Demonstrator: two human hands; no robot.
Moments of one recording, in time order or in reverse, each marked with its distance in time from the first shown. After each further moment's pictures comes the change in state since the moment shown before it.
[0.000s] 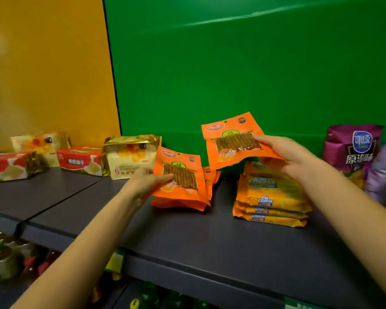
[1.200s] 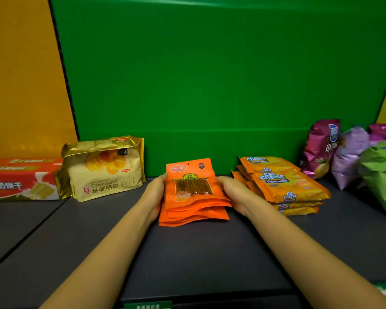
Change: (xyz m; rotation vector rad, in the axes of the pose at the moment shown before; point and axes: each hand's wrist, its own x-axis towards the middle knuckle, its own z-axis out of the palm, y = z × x) left_hand 0.121 -0.061 -0.007 -0.262 -0.348 -0.319; right_hand 0.035 0.113 0.115 -0.308 0.303 0.222
